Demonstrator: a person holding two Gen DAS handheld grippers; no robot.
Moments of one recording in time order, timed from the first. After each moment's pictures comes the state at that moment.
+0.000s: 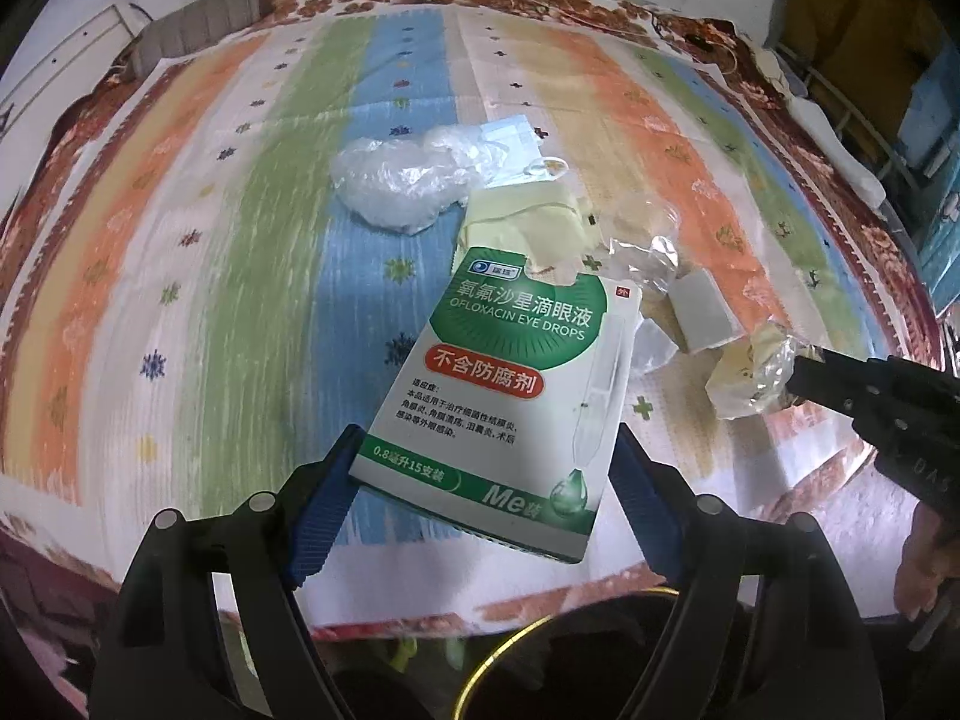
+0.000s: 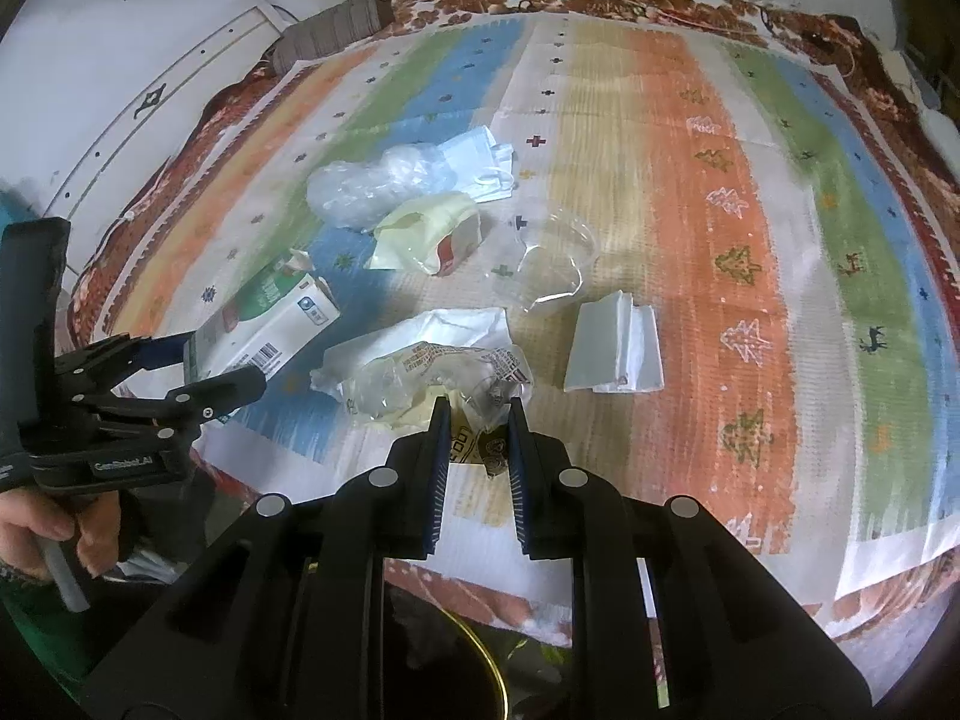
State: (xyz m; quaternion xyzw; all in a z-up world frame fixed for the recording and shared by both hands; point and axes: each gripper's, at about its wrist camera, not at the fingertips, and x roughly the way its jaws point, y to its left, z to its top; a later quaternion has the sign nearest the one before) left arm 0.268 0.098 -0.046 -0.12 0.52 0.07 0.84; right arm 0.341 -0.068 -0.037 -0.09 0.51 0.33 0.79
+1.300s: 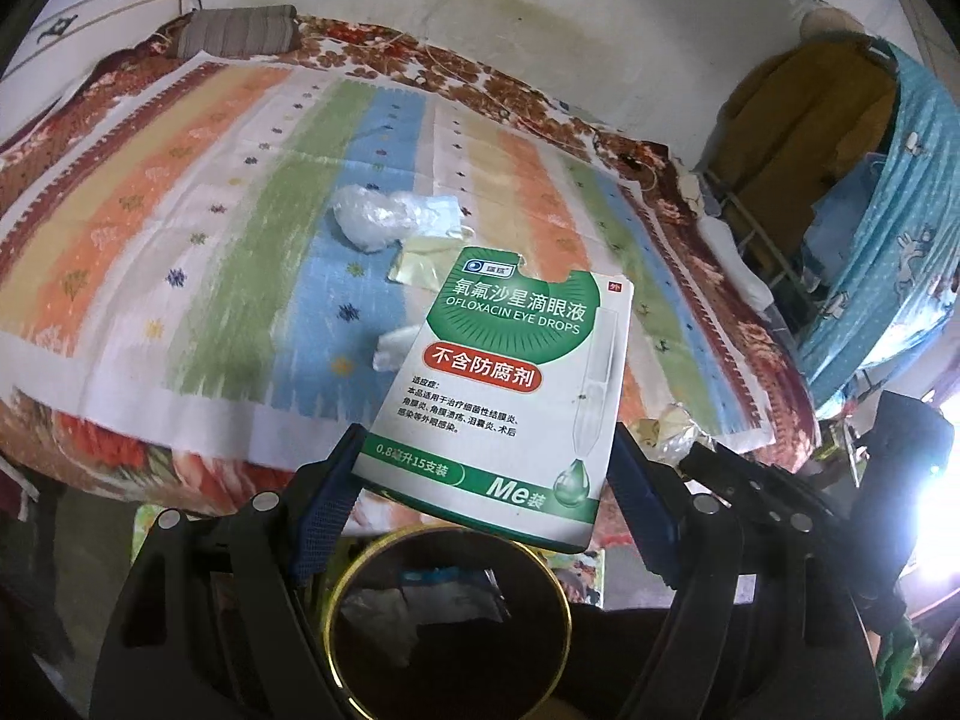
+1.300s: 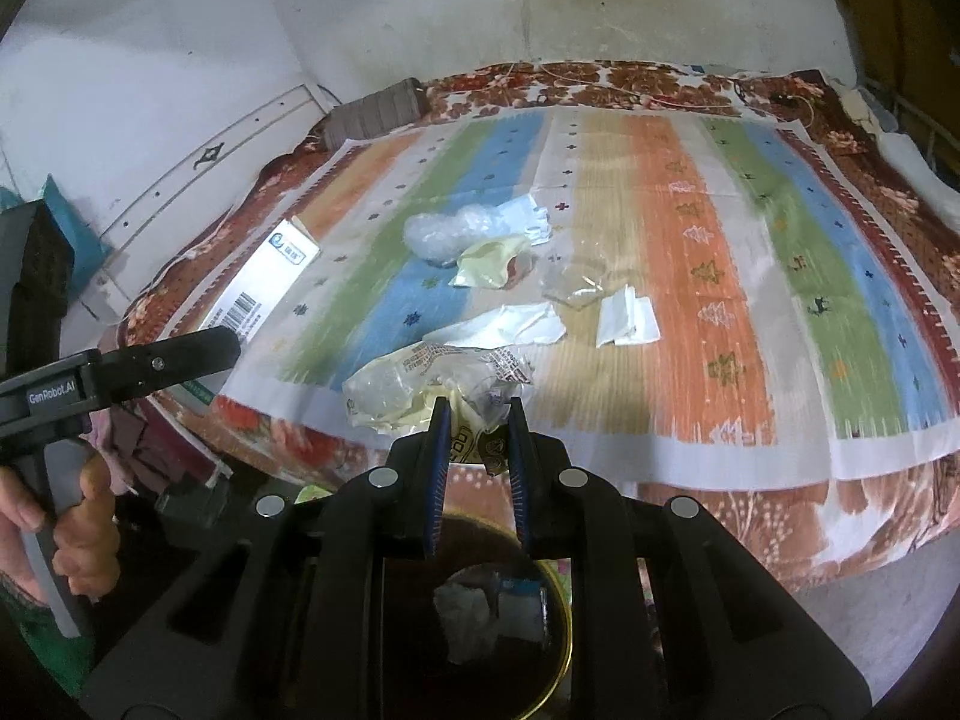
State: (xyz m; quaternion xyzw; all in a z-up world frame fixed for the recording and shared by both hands) left arm 0.127 0.067 0.025 -0.25 0.40 0.02 0.88; right arm 0.203 -0.131 0.023 -0.04 0.41 0.35 0.84
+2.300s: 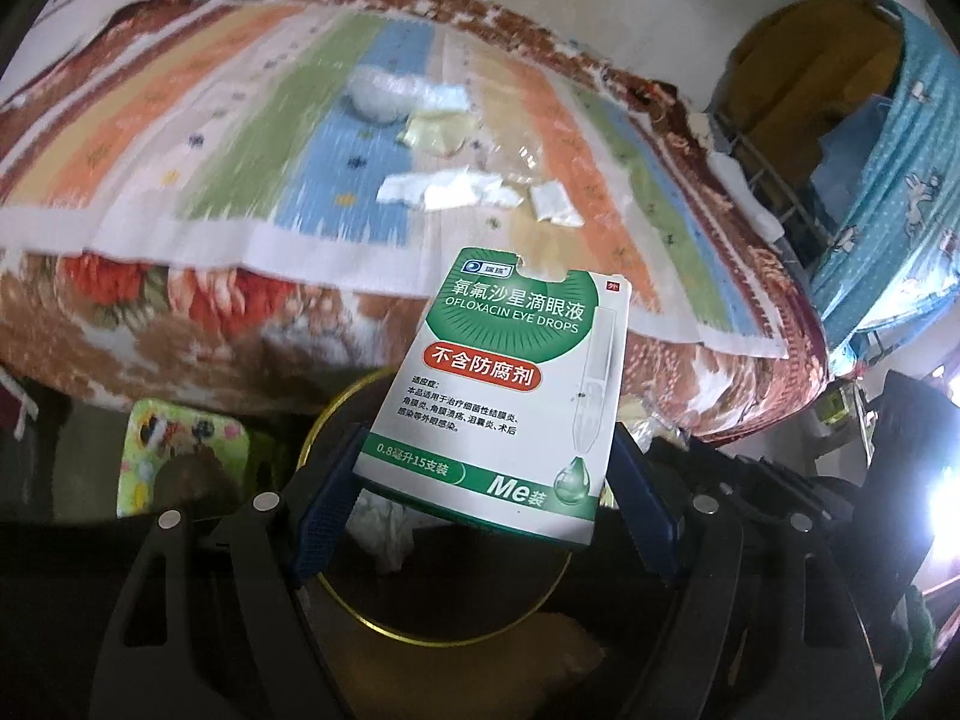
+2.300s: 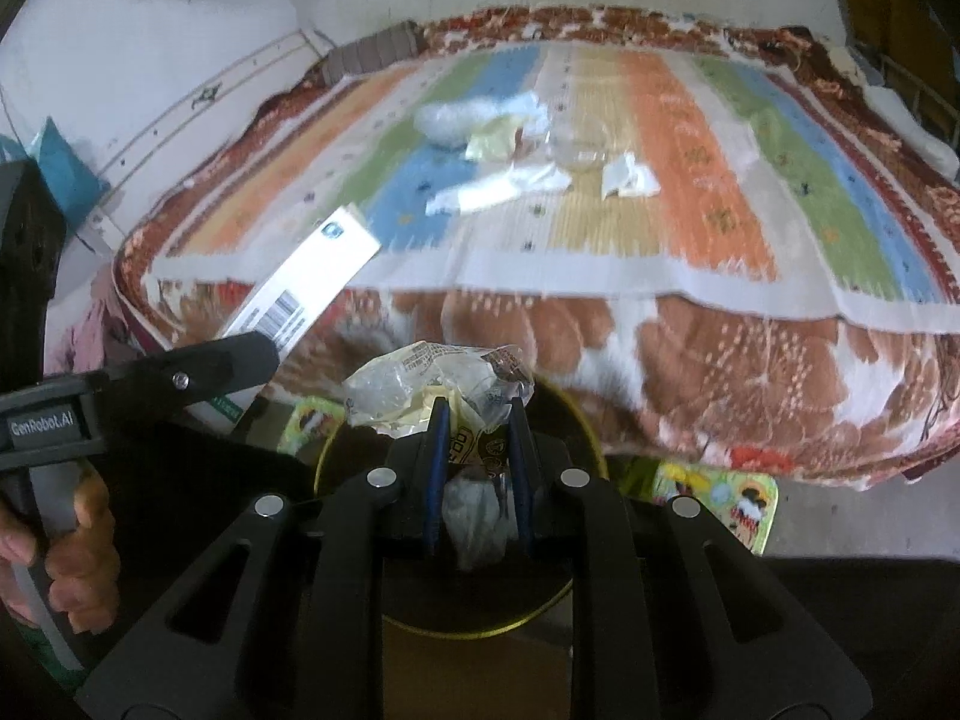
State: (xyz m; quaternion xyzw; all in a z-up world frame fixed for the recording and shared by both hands) left arm 0.056 0.010 -0.037 -0.25 0.46 0.03 0.85; right arm 0.110 -0.157 -0.038 -0.07 0.47 0.33 0.82
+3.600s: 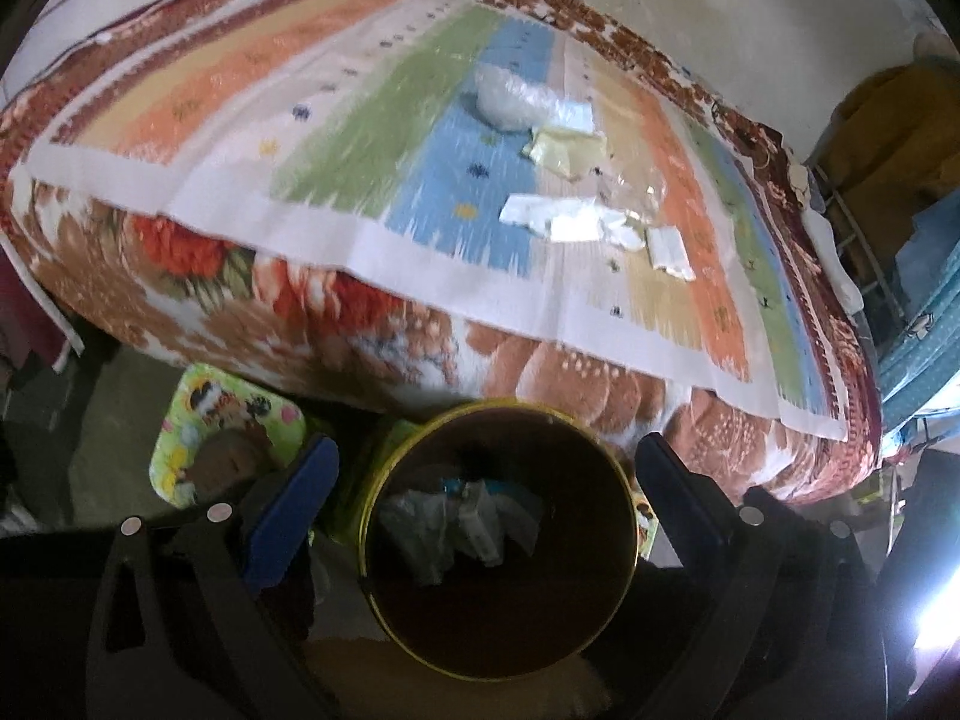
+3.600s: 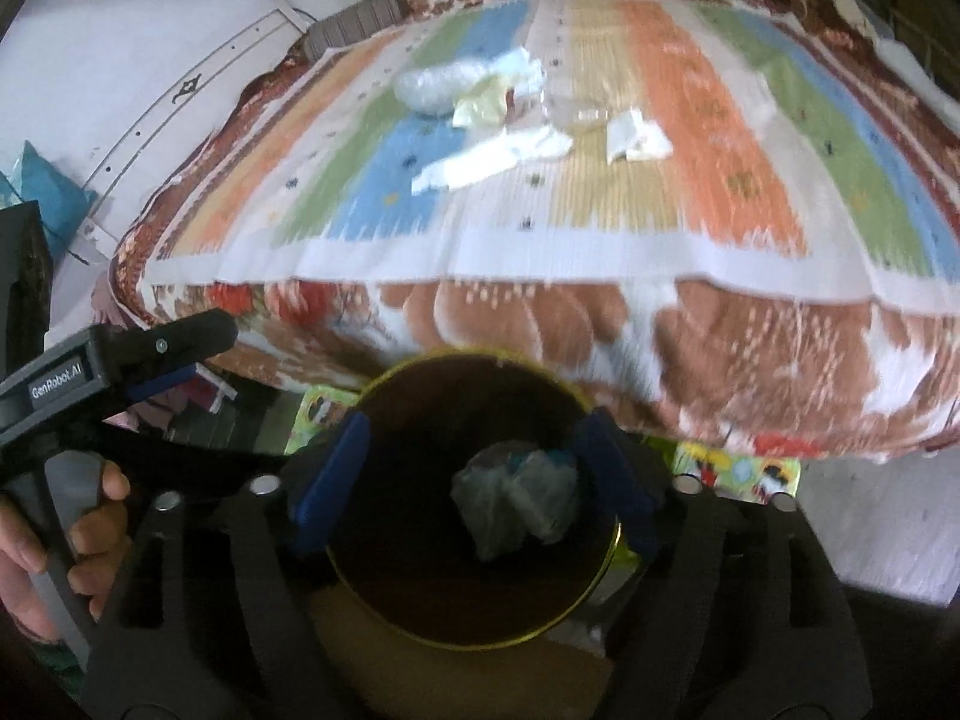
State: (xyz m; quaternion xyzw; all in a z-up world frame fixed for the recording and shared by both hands) left arm 0.076 0.059 -0.040 -0.29 0.46 0.14 0.83; right arm 0.151 -0.142 -0.048 -0.05 0.51 0.33 0.79
